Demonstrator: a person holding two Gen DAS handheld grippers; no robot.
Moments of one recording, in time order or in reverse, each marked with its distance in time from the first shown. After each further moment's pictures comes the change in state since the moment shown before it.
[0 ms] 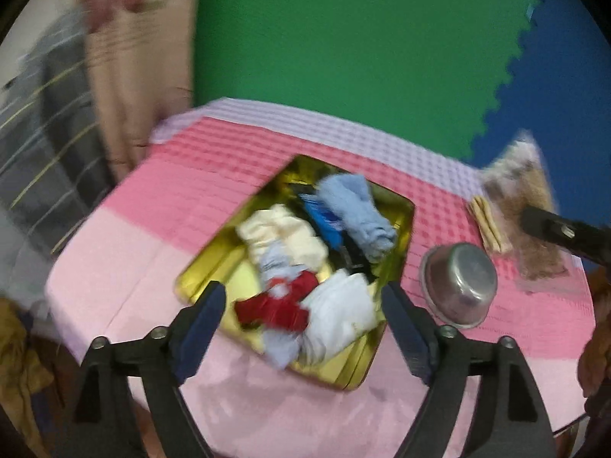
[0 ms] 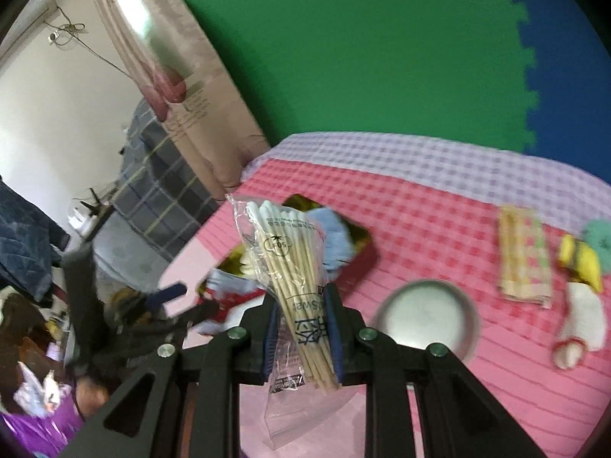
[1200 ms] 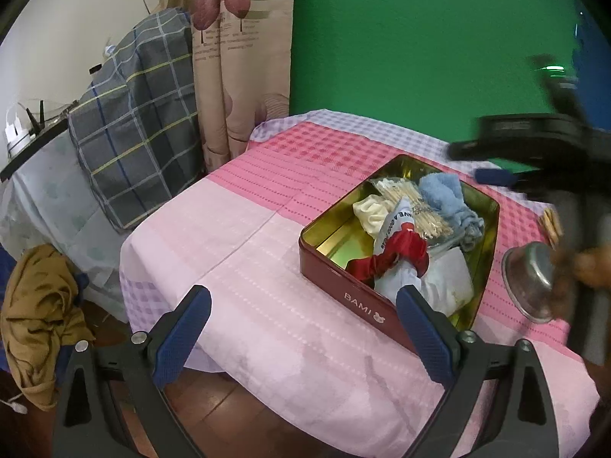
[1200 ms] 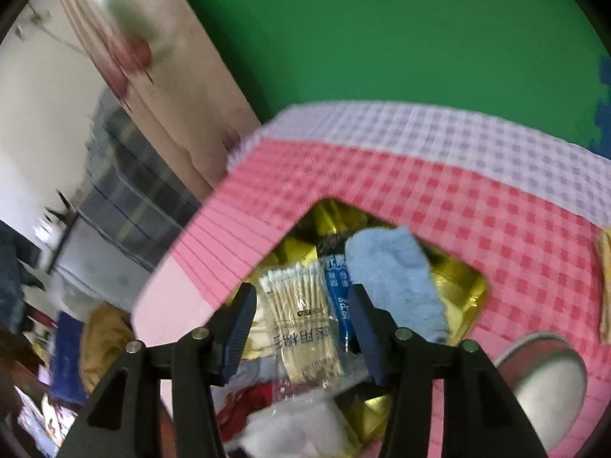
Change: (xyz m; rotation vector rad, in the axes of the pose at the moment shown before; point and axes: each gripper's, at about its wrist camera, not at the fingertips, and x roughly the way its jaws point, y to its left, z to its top) left arm -0.020 0.044 -0.056 -0.081 -0.102 0.260; right arm 0.167 0.051 0.044 0.046 0.076 -0.060
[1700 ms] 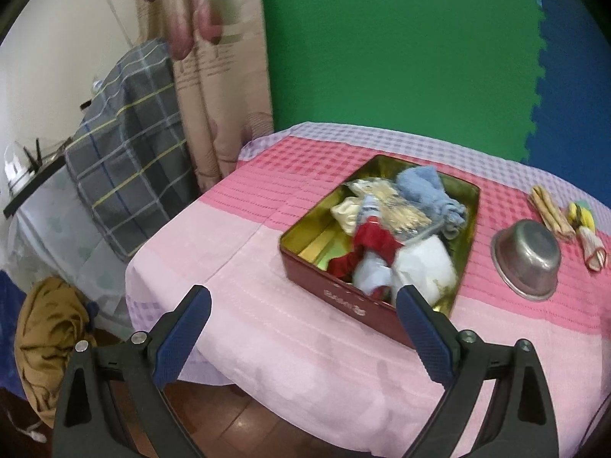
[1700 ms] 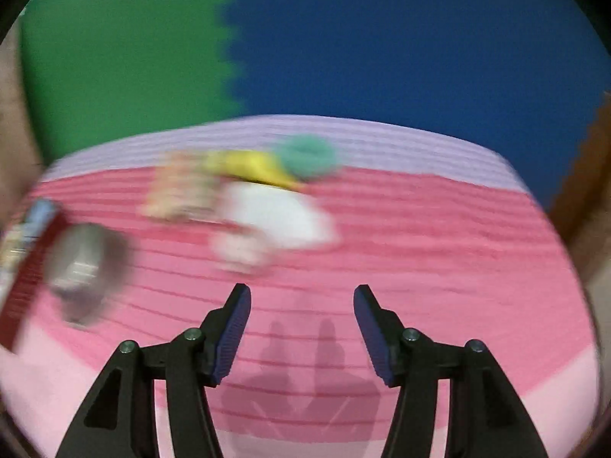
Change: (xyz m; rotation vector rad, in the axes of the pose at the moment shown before) left arm -0.018 -0.031 -0.010 0.124 -0.060 0.010; right arm -0.217 -0.236 -0.179 0.205 -0.227 -0.730
